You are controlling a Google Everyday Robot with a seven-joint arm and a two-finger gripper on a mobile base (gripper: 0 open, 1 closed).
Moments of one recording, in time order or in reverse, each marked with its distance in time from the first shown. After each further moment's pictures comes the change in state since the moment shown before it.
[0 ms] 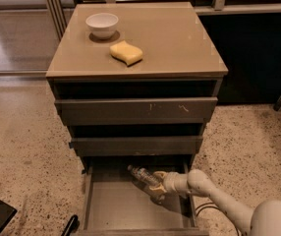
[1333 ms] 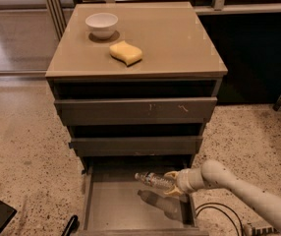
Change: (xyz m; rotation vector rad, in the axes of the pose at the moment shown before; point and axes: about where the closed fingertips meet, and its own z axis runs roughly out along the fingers) arm -0.033 0.033 -0.112 -0.152 0.154 -0.164
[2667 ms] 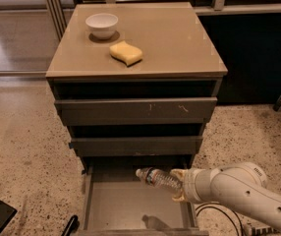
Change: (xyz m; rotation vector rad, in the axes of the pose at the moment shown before) arm -0.160 0.080 -0.186 0.185 0.248 -0.224
